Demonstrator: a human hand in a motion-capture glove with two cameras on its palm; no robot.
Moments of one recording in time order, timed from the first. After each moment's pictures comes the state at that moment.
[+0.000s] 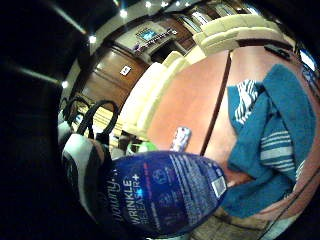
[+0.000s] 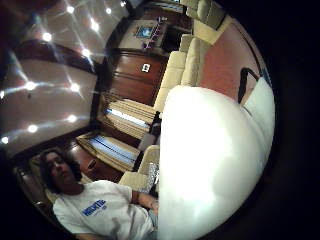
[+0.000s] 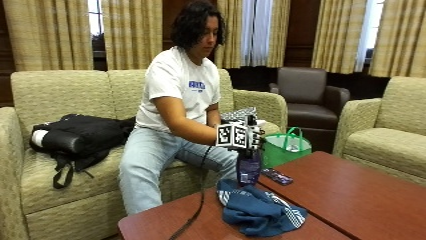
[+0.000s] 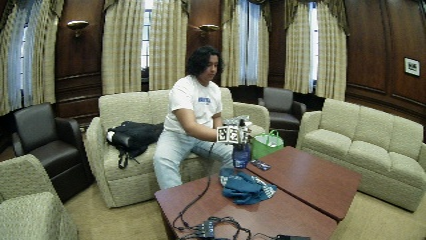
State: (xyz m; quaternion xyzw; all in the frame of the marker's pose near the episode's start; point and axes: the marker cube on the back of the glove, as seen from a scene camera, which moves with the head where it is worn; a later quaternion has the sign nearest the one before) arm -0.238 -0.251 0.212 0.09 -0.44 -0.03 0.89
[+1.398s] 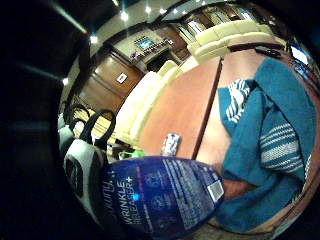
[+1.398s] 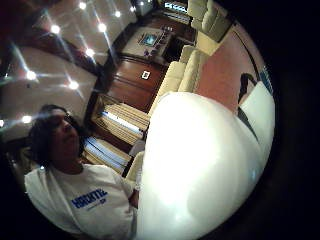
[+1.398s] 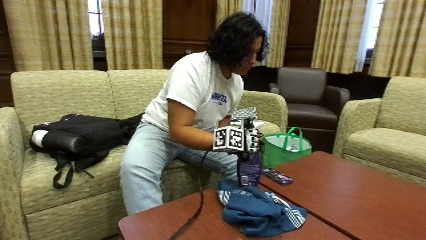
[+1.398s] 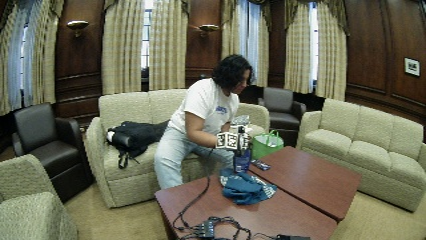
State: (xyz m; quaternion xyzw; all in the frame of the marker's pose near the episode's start) arm -0.237 -0.241 0.234 0.13 -0.43 -0.02 0.89
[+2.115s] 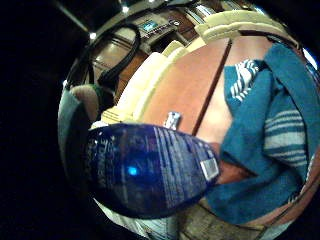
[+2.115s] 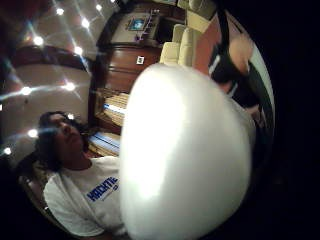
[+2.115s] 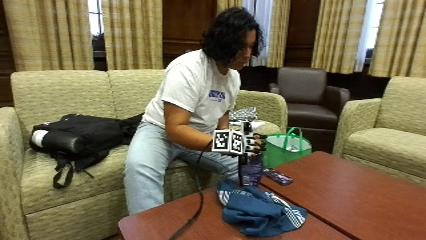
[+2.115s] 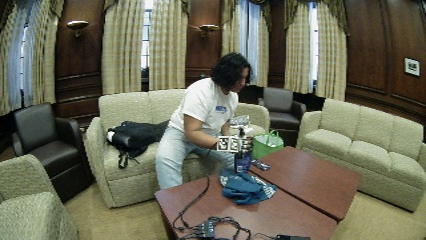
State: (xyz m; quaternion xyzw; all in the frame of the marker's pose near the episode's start) arm -0.222 -0.226 0.239 0.03 -0.43 -0.04 0.90
